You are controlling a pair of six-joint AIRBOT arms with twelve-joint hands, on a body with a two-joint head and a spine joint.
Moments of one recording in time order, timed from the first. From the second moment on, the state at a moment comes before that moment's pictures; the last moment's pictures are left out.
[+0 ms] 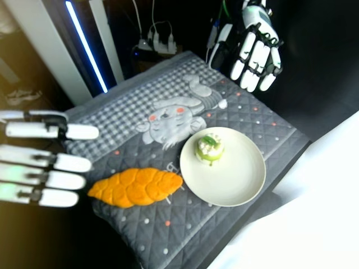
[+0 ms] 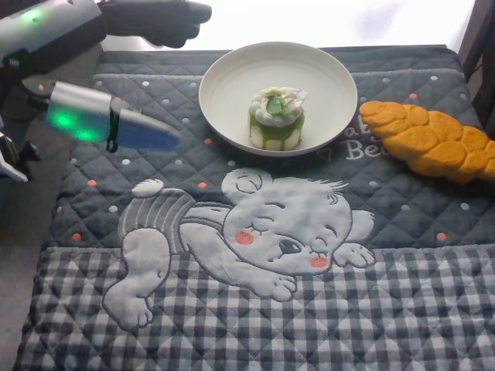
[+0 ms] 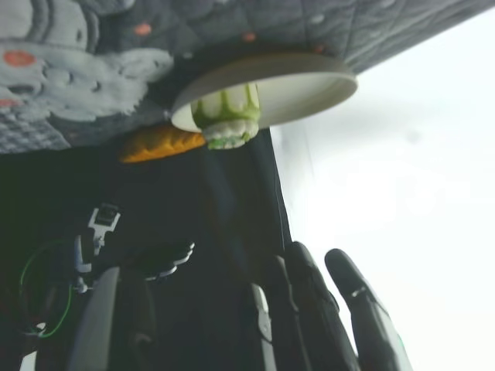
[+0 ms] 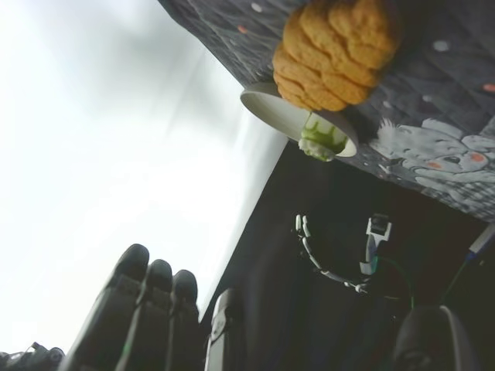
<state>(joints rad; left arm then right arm) 0.51 -0.99 1.33 0.35 -0.89 0.37 -0.90 -0.75 1.23 0.03 1.37 -0.41</state>
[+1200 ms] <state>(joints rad) 0.30 -1.36 1.65 0.74 -0.56 0.08 -0.90 -0.77 1.22 0.01 1.37 -0.41</state>
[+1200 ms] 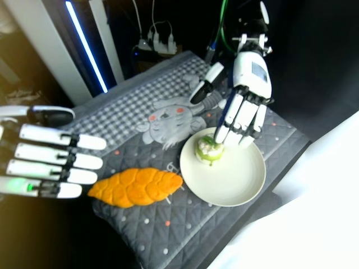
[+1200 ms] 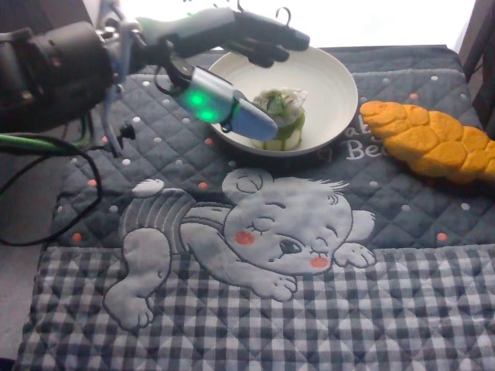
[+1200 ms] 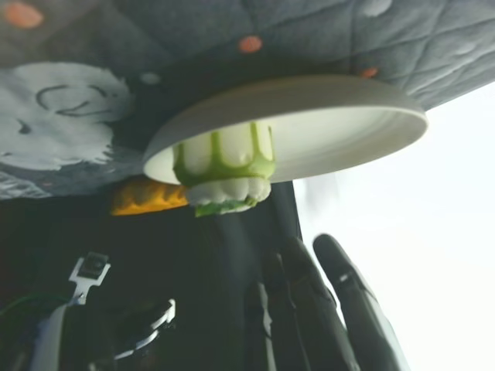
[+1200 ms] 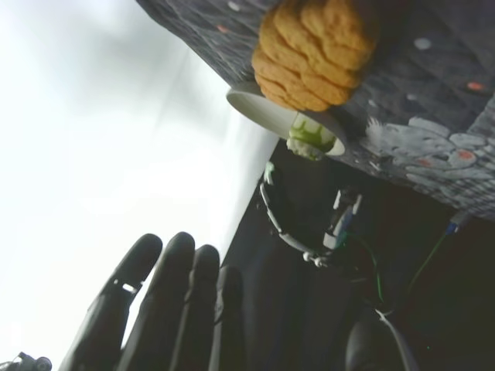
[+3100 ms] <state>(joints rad) 0.28 -1.41 1.72 0.78 -0.62 -0.05 -0.90 -0.77 1.21 0.00 1.39 -0.41</state>
